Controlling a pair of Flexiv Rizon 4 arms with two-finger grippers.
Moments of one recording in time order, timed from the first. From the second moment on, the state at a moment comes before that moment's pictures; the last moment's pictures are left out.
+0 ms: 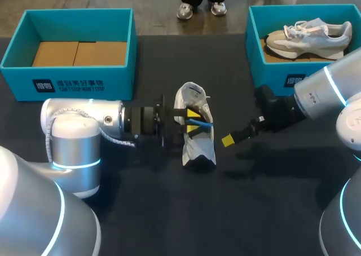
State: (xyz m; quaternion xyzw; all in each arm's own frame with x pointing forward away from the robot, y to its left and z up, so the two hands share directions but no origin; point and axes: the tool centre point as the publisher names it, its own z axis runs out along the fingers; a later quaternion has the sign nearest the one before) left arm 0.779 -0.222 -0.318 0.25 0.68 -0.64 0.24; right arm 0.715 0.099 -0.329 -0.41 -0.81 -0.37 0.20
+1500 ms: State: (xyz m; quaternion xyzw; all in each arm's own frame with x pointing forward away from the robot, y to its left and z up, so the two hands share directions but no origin) left arm 0.774 -0.229 -0.320 0.26 0.69 -0.63 0.23; right arm 0.715 0.099 -0.329 -0.41 -0.81 -0.37 0.20
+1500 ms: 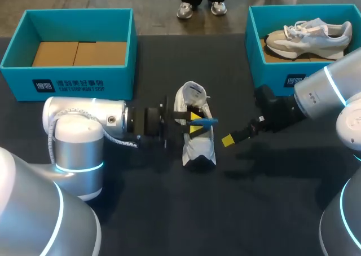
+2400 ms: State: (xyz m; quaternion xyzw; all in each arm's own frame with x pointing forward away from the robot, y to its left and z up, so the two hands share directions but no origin) left arm 0.794 -0.230 -0.346 0.27 0.71 -0.61 0.22; right arm 0.715 0.099 -0.329 -0.41 -0.81 -0.37 0.20
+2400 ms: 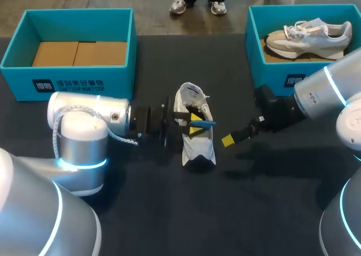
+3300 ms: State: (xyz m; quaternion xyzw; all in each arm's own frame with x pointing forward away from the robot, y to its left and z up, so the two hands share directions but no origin) left arm 0.783 -0.225 -0.334 0.29 0.70 -0.61 0.23; right arm 0.715 0.099 -0.329 -0.41 -0.81 -0.37 0.20
